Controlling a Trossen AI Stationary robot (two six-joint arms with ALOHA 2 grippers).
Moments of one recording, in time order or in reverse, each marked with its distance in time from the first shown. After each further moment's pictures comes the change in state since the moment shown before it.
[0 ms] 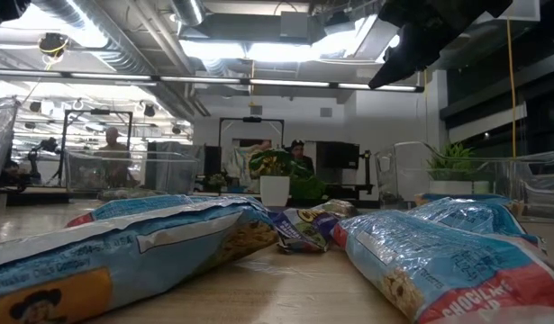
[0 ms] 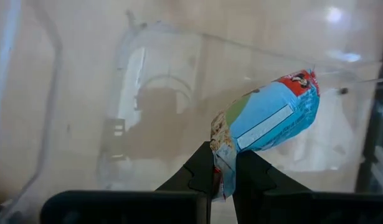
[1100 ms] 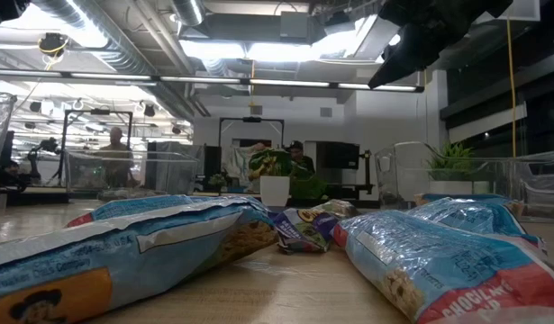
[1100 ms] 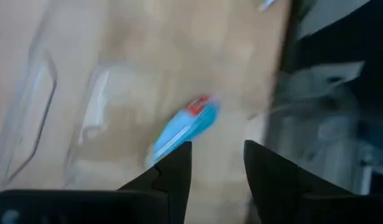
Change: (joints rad) left arm 0.004 0.000 0.263 -0.101 -0.058 -0.045; right arm 0.000 0.000 0.000 0.003 0.000 -0.057
